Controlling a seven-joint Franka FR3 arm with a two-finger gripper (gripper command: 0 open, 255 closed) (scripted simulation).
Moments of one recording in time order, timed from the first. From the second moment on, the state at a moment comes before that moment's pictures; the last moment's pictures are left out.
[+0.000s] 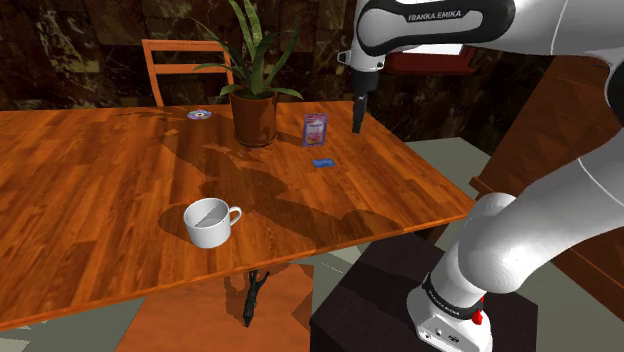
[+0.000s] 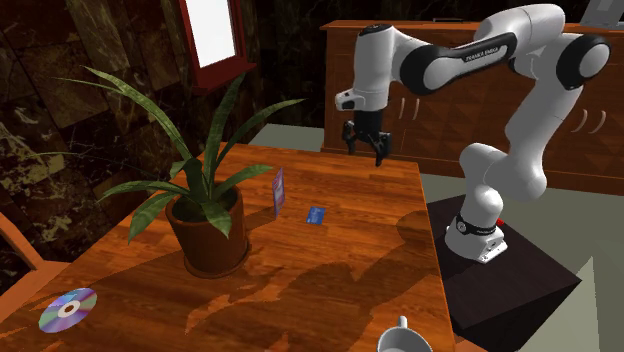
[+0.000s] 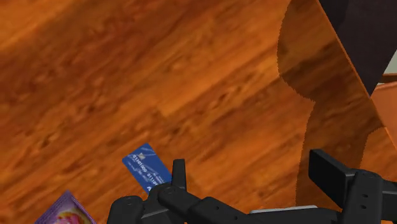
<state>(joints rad) 0.03 -0.38 -0.23 -2.14 -0.12 1.72 -0.64</state>
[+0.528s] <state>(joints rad) 0.04 -0.08 -0.32 -1.91 -0.06 1.80 -0.95</state>
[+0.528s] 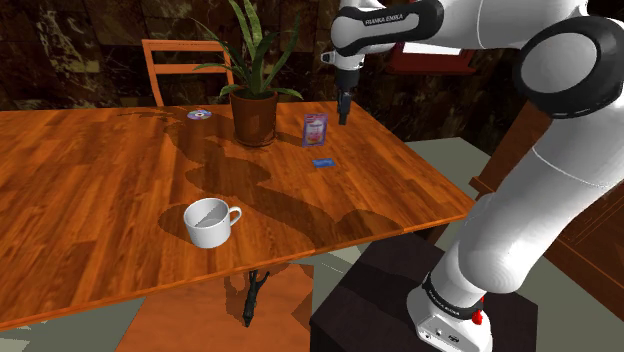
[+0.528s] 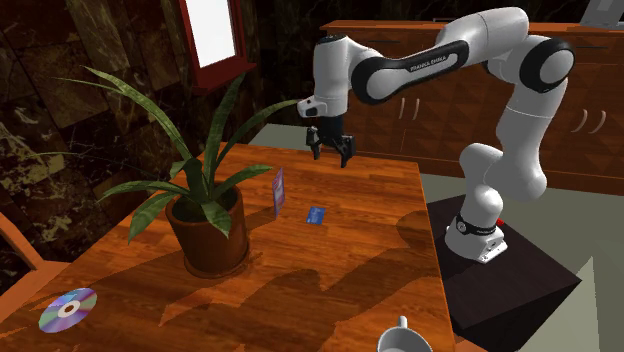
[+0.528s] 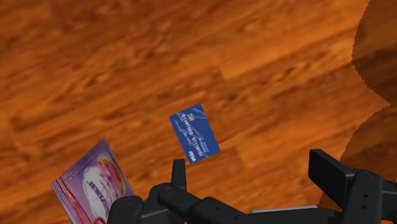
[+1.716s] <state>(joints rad) -0.07 0.50 -0.31 -1.31 0.14 1.79 -1.38</state>
